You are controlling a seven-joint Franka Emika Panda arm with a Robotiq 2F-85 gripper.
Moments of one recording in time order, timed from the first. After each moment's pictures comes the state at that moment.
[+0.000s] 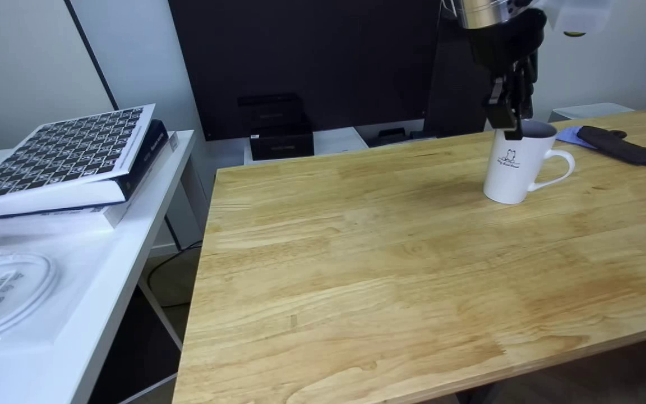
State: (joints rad) arm 0.40 0.62 0.12 -1.78 -0.56 2.06 0.29
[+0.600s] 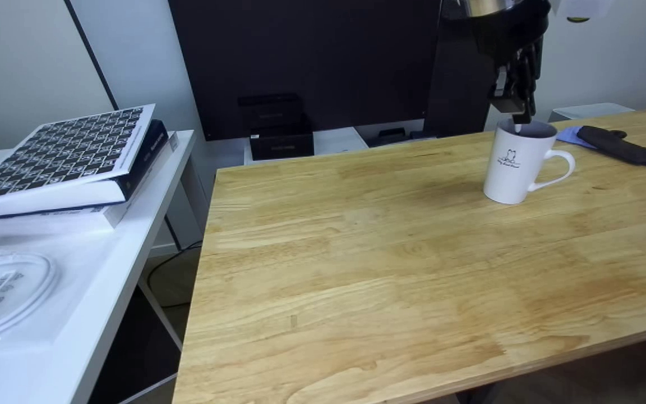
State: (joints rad) arm 0.40 0.60 0.11 -1.76 -0.55 2.03 0.29
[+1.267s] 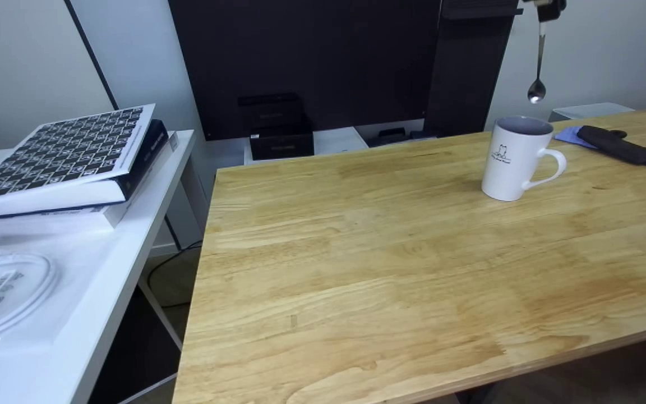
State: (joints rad) arm 0.41 0.44 0.11 -1.68 -0.54 1.81 0.27
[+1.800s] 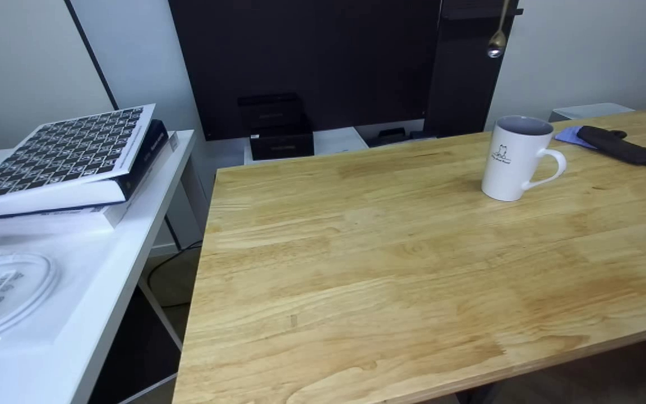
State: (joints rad) arm 0.41 0.34 0.16 -1.67 -0.53 1.90 0.22
